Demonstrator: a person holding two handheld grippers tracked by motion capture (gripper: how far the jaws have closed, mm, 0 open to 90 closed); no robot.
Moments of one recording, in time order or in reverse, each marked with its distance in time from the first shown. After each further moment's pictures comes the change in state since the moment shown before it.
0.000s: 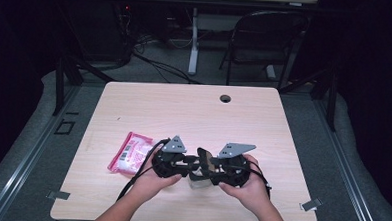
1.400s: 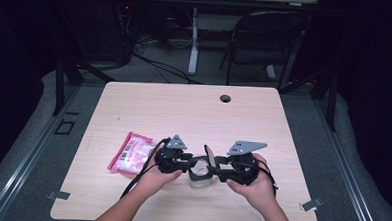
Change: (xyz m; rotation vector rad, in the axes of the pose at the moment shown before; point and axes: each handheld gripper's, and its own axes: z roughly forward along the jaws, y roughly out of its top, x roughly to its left) left arm 0.029 -0.019 0.032 0.063 0.074 -0.069; right arm -0.014 -0.005 -0.017 -0.043 0.021 0.062
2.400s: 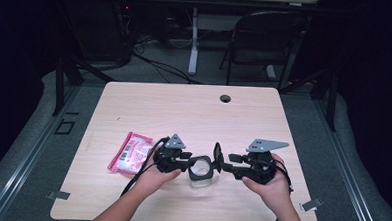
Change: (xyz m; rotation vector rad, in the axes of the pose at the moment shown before) left arm 0.002 0.001 -0.008 -0.026 0.005 0.006; right arm -0.018 -0.008 -0.033 -0.048 -0.019 0.082
